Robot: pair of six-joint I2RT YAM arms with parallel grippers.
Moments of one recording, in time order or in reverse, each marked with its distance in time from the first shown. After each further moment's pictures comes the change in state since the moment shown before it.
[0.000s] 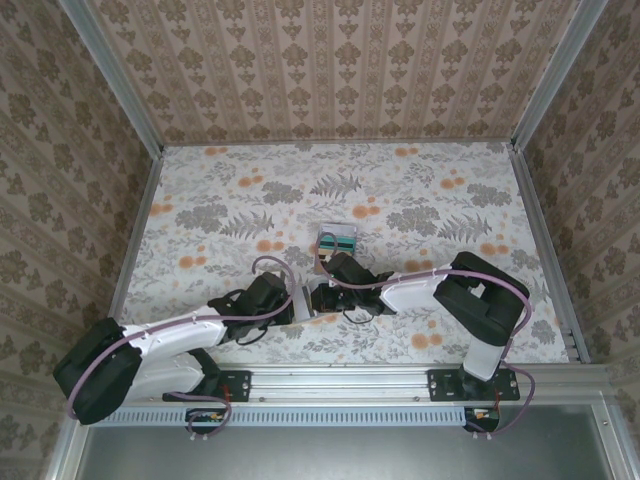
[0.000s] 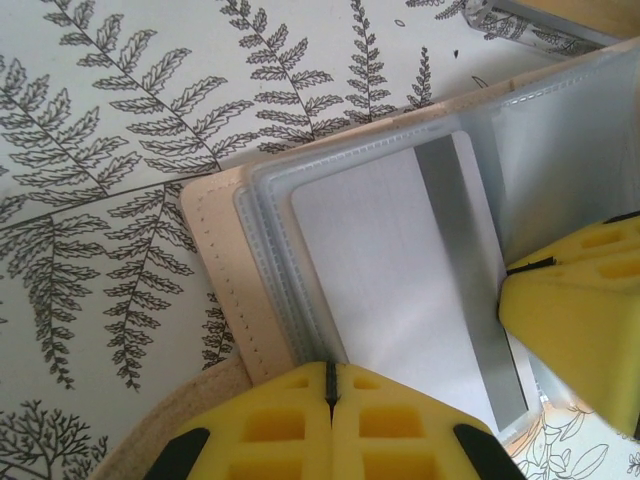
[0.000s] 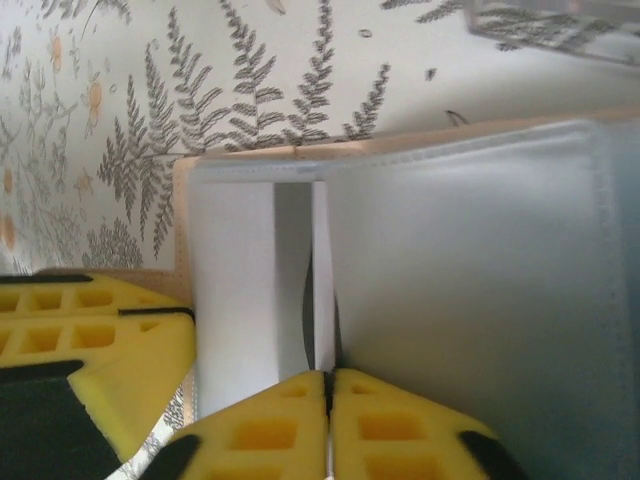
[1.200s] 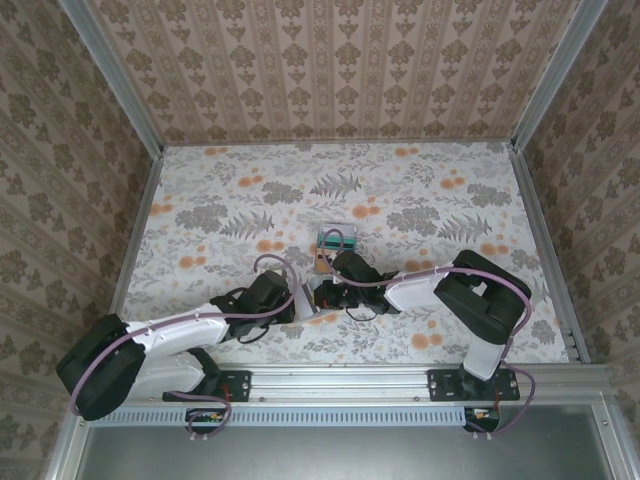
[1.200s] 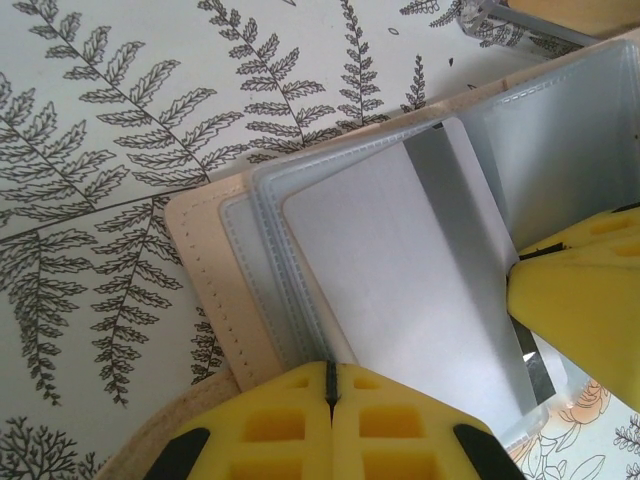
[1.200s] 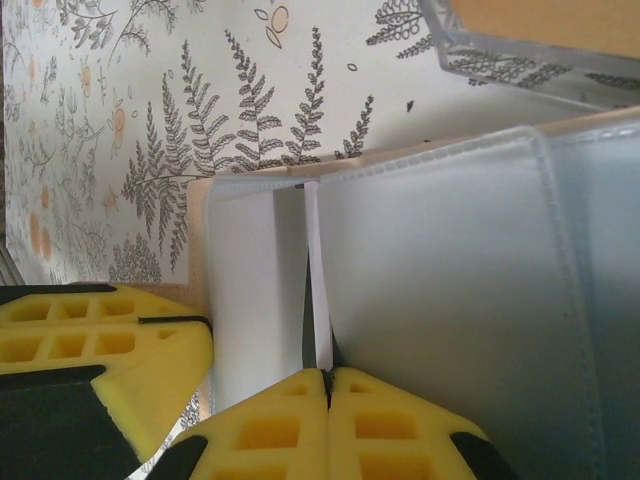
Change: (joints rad) left arm 0.000 0.028 0.019 0.000 -0.002 0.000; right arm -0.042 -0.002 -0.042 0.084 -0.049 0.019
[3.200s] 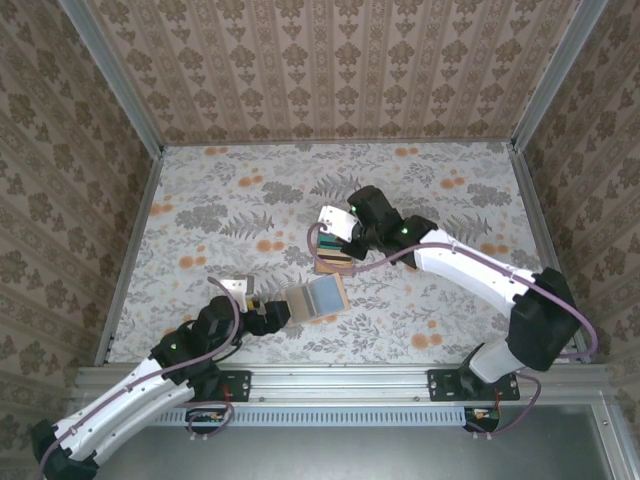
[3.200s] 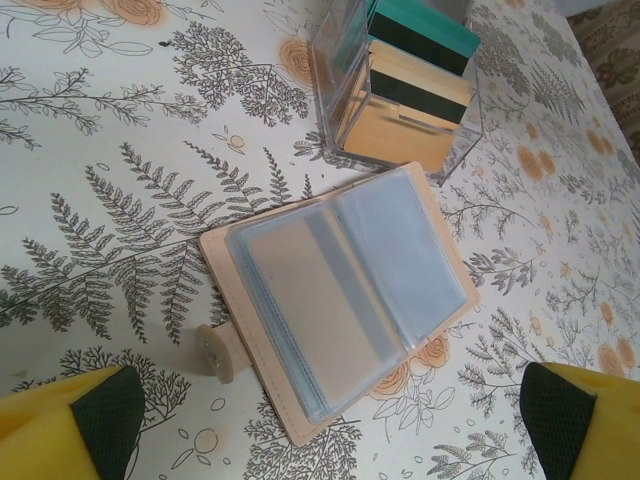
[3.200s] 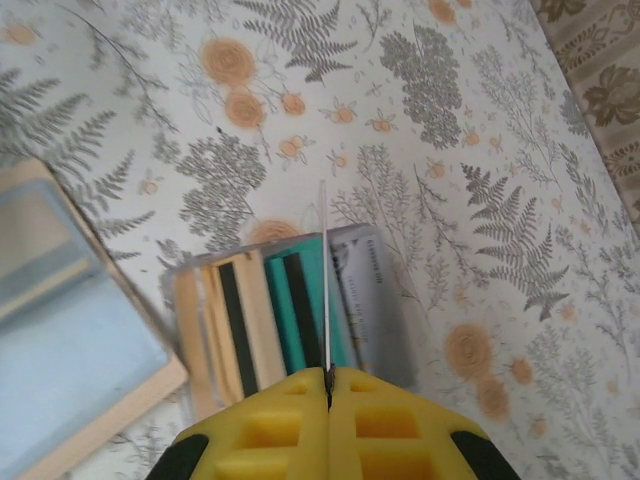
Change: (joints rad) left arm 0.000 -0.853 -0.159 -0.296 -0.048 0.051; right arm -0.167 -0.241 0.473 -0.713 0.297 -1.481
